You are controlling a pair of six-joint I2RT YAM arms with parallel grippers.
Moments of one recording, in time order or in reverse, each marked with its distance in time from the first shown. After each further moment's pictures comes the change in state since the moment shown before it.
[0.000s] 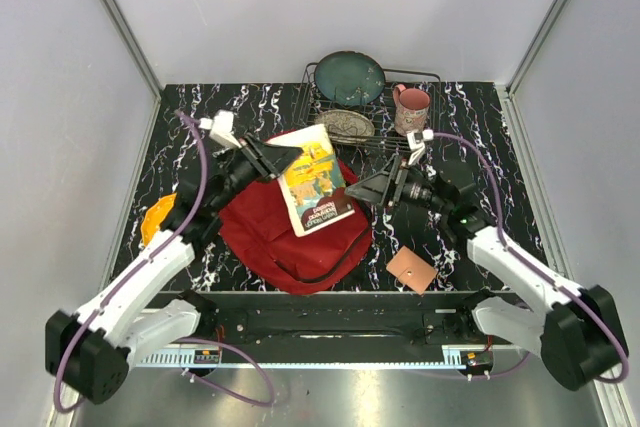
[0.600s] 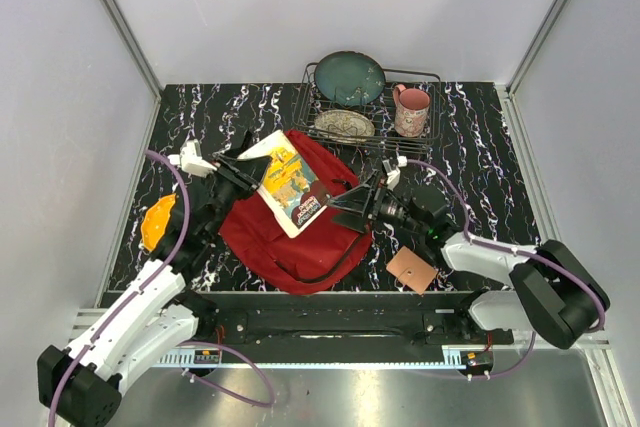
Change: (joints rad) left arm 0.006 -0.295 -0.206 -0.129 -0.450 -0.047; right arm 0.156 0.167 -0.191 0.339 0.196 0.364
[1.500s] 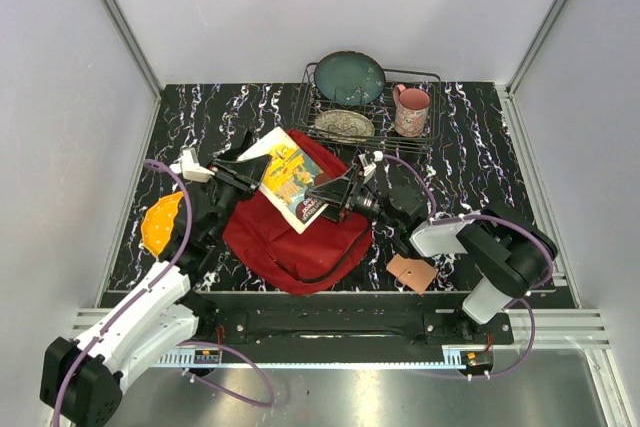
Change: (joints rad) left arm 0.000 0.016 -0.113 0.206 -0.018 -0.140; right arm 0.129 0.351 0.132 0.455 0.116 0.176
